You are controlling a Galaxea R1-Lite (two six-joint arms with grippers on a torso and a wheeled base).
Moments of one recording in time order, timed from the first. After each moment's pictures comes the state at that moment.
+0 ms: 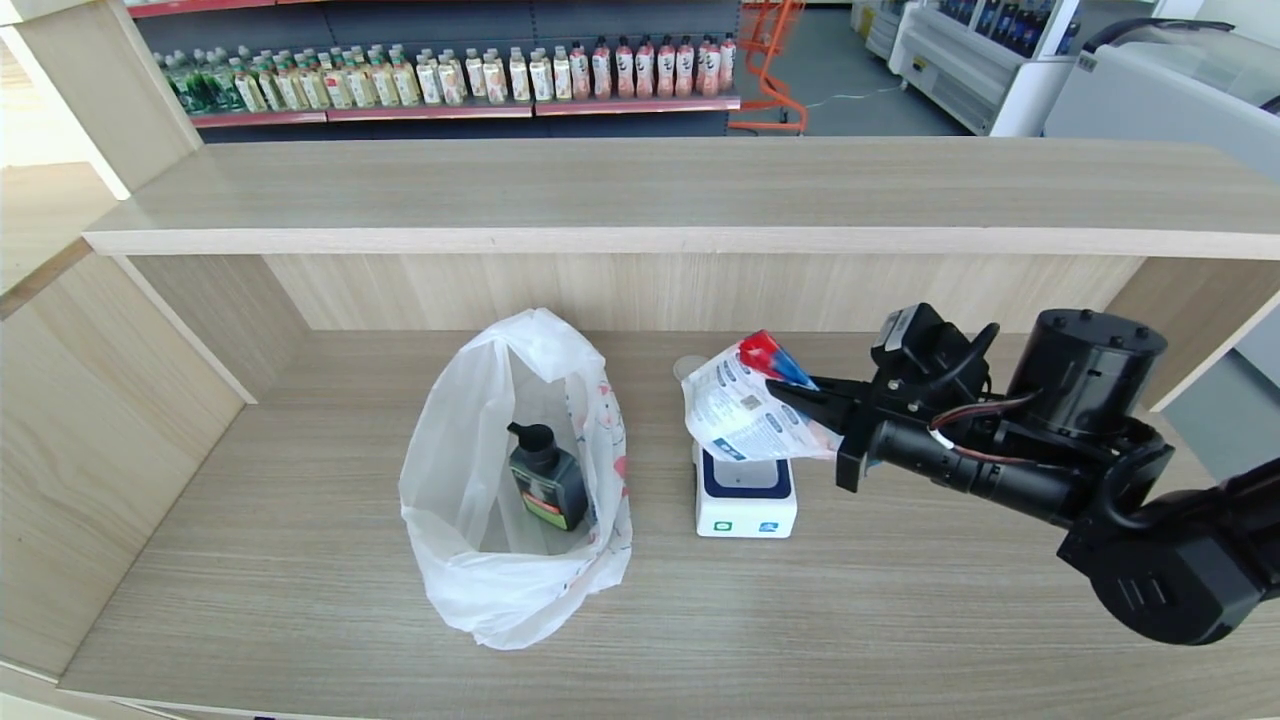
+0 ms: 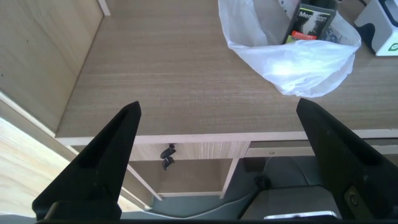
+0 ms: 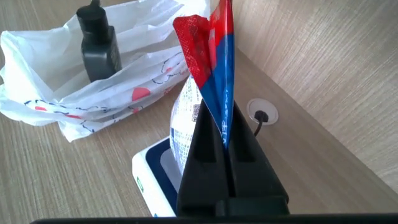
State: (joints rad) left arm 0.00 0.00 0.00 0.00 -0.06 0.03; right arm 0.42 1.83 -0.69 -1.15 0.48 -0.47
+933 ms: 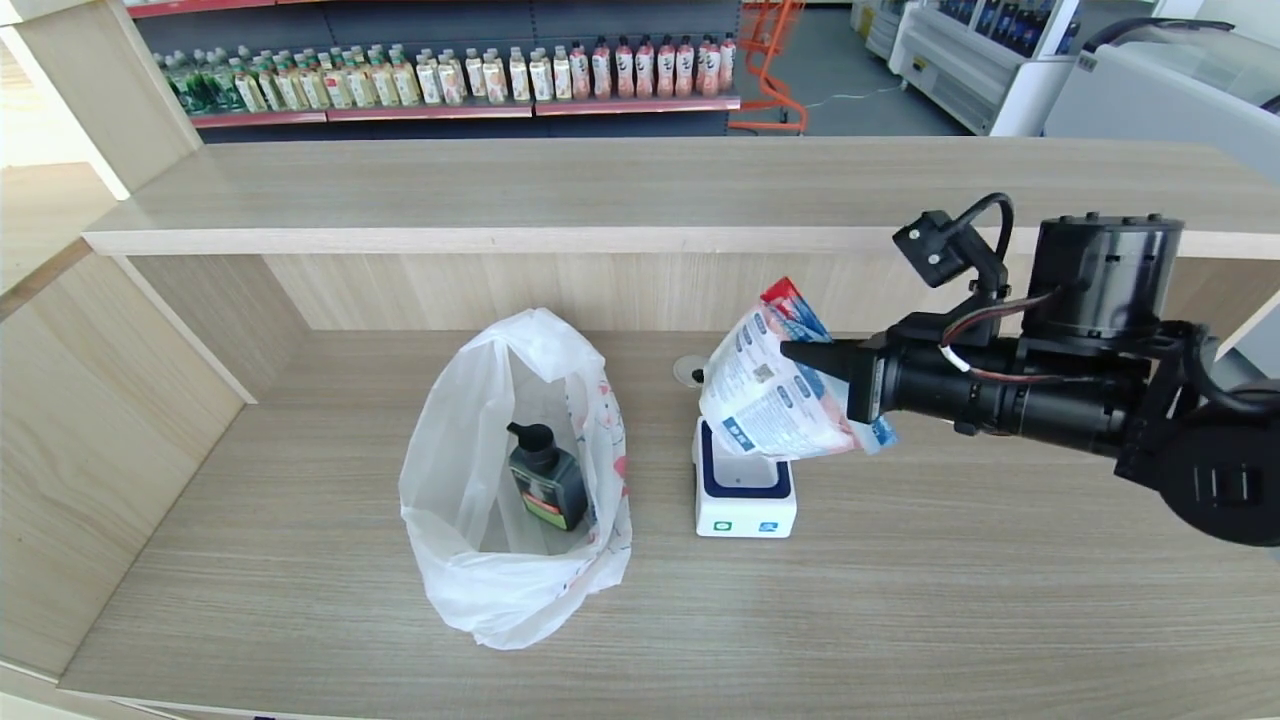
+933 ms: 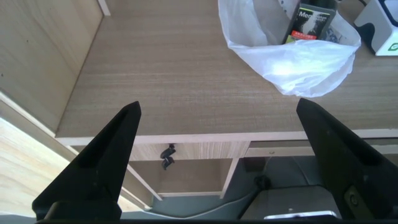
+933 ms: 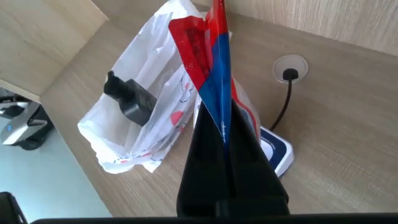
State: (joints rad) left arm 0.00 0.00 0.00 0.00 -0.06 0.03; right arm 0.44 1.69 -0.96 -0.58 0.35 0.03
